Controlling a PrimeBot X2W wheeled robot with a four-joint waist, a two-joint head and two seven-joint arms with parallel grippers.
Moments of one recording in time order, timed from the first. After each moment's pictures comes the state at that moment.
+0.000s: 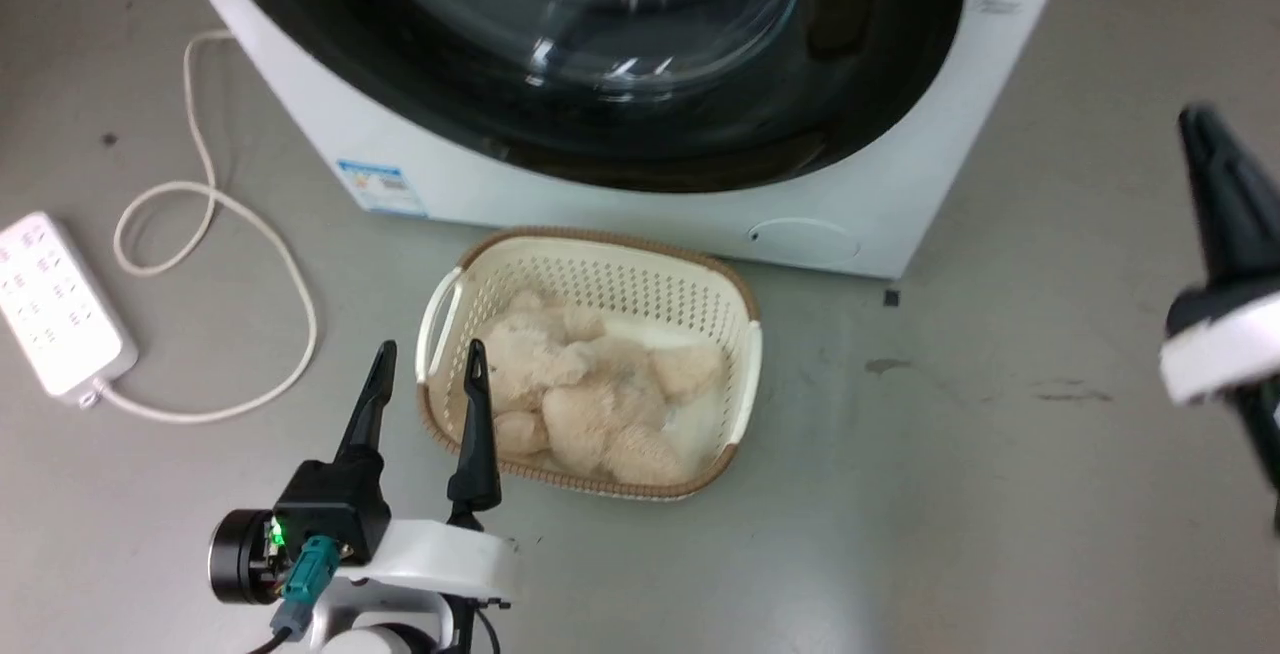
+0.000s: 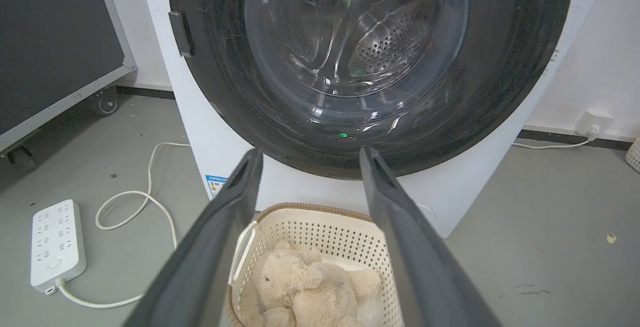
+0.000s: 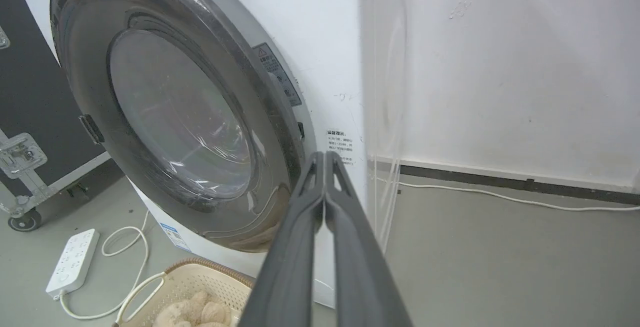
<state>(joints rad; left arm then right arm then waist) -0.07 0.05 -0.16 -0.08 -0.13 0.14 -0.13 -0.39 -0.30 -0.04 -0.05 0.41 0.13 0.10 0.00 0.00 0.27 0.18</state>
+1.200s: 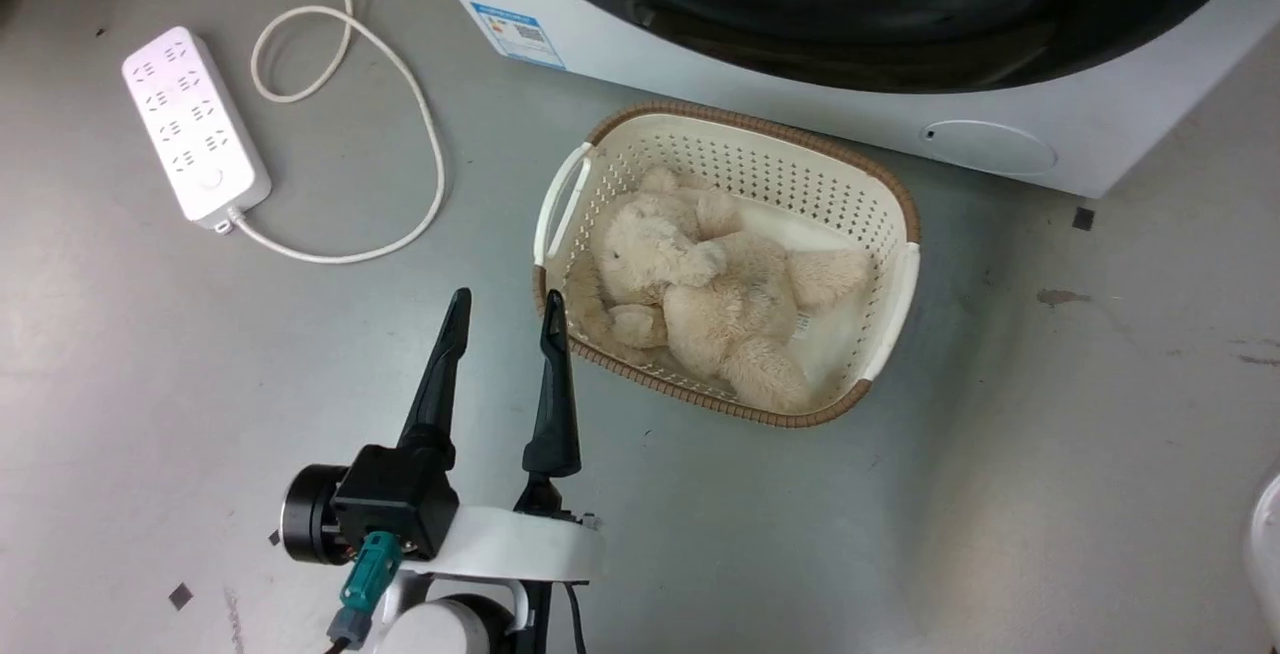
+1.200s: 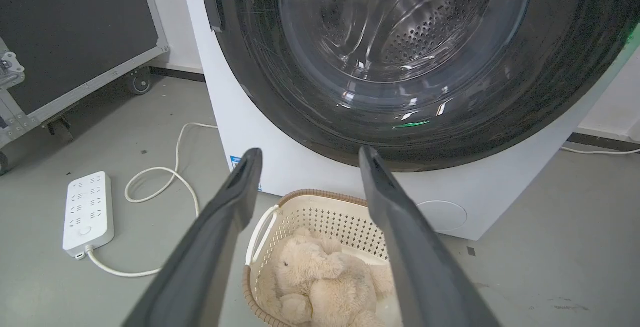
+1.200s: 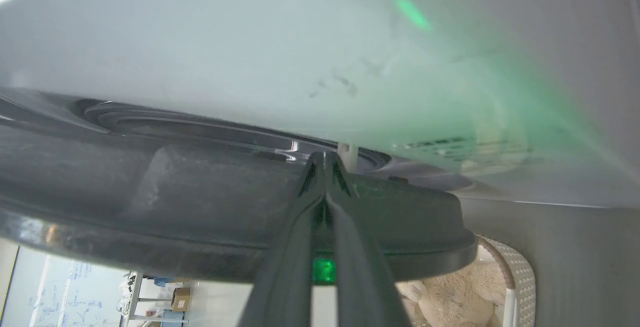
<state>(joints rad) -0.15 0.05 -0.32 -0.12 -0.21 0.23 -0.21 -1.20 -0.12 -0.60 0.55 0.60 0.13 0.89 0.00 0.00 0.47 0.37</state>
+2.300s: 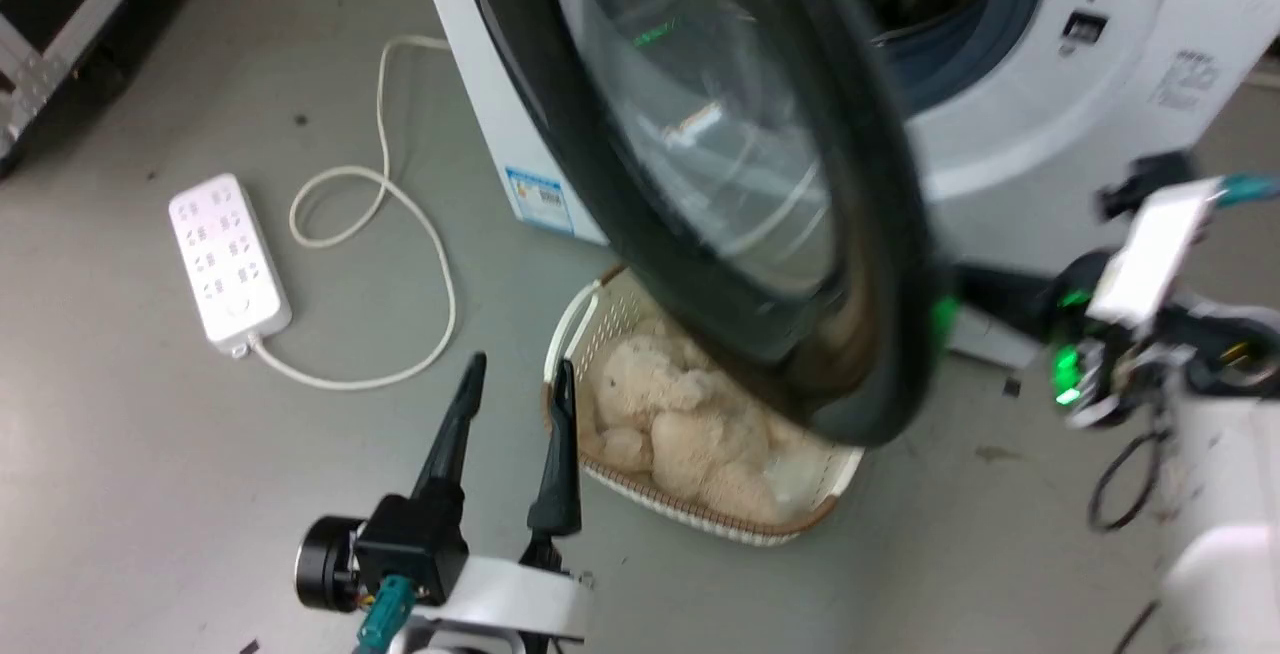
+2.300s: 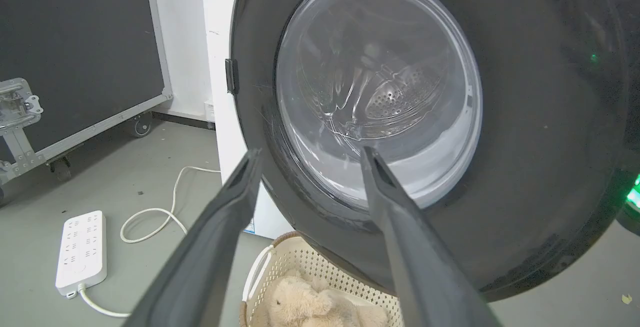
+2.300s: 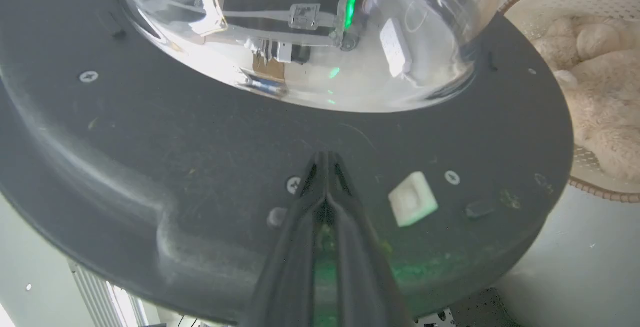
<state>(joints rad) -0.09 0.05 -0.31 -0.04 -0.20 0.16 -0.26 -0.74 -0.06 -0.34 0.58 1.12 0.13 1.18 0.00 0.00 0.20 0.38</state>
